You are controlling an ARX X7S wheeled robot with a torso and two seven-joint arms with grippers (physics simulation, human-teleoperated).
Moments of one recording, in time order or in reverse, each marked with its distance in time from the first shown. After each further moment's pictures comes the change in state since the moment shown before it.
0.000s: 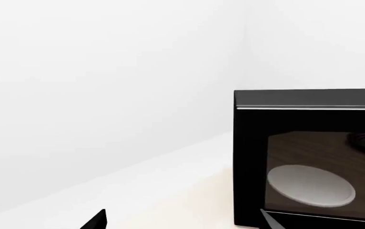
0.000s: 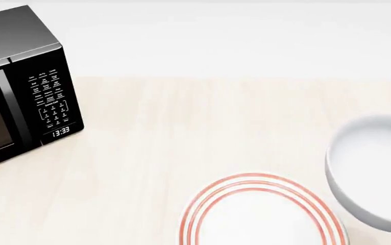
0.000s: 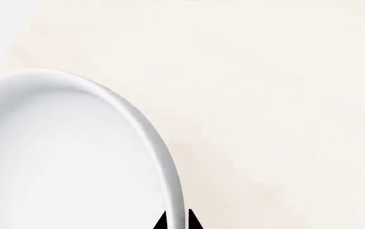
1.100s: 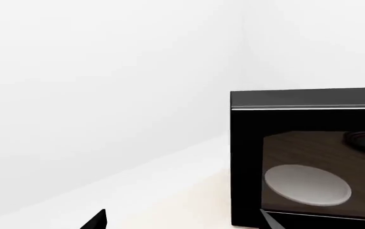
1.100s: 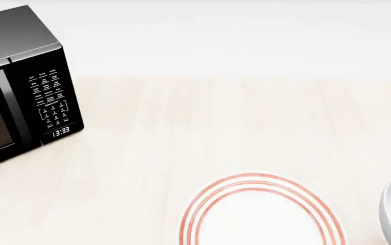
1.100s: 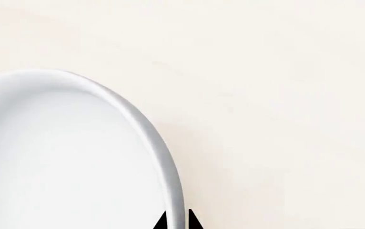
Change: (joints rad) left arm 0.000 -0.011 0.028 0.006 0.009 -0.004 -0.018; right arm -0.188 0.161 -0.005 0.018 0.096 -0.076 -0.122
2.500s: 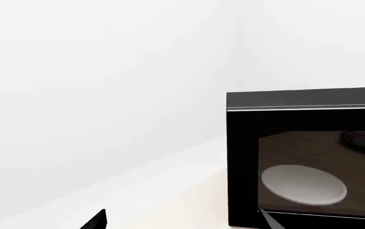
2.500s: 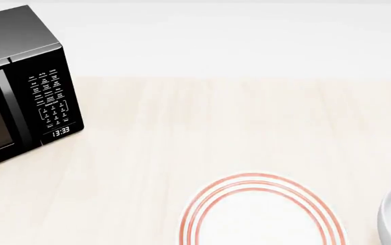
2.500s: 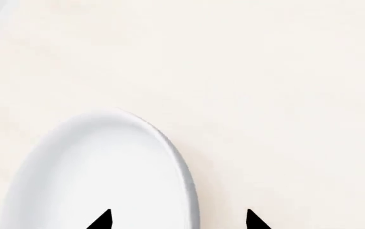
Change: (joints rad) left arm 0.005 -0.012 0.024 0.005 0.003 0.004 -0.016; right arm -0.052 0.070 0.030 -0.162 -0.103 -0.178 -0.006
